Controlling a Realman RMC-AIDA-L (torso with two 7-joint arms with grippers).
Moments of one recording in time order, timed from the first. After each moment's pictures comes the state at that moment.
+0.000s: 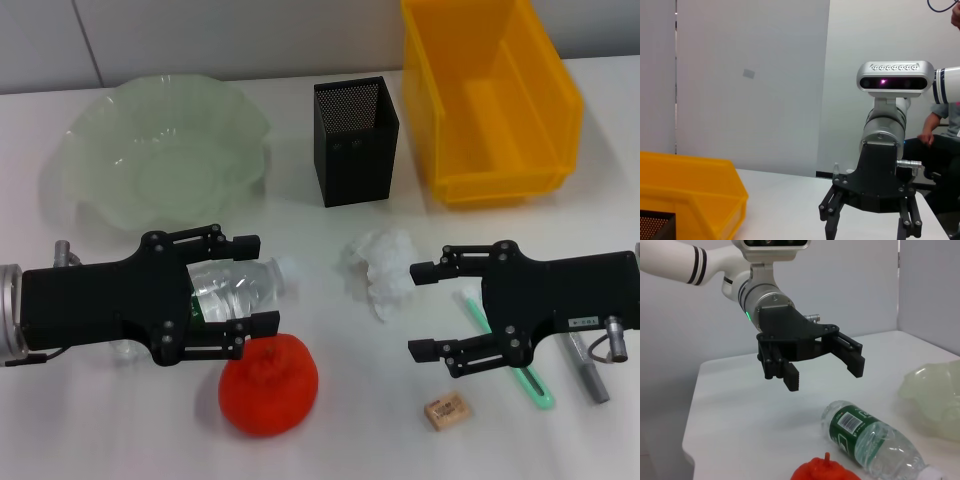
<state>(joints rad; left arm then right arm) -0.44 -2.07 0.98 0.75 1.74 1.74 -1.22 0.30 2.09 -1.01 -1.02 -1.86 -1.69 1.36</state>
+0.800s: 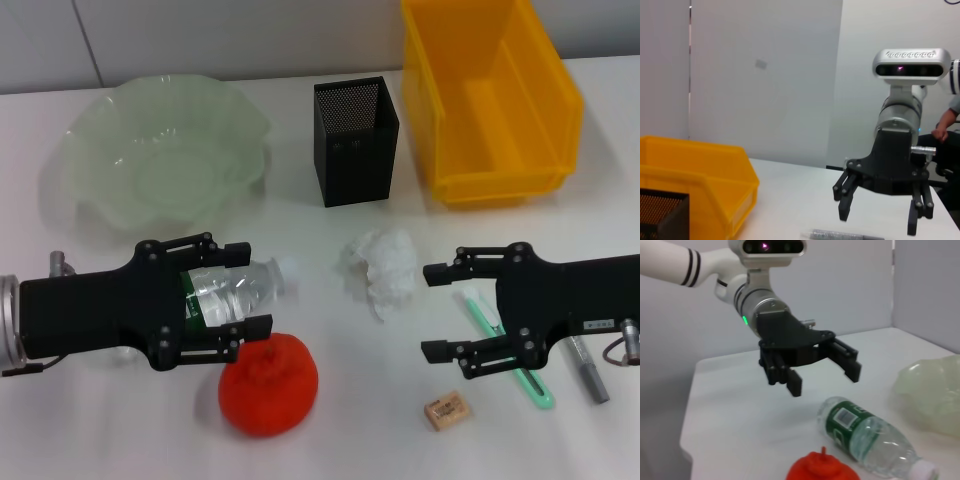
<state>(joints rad) -0.42 -2.07 0.98 0.74 1.75 1.71 -1.21 0.27 2.08 -1.00 -1.07 -1.86 -1.70 1.38</state>
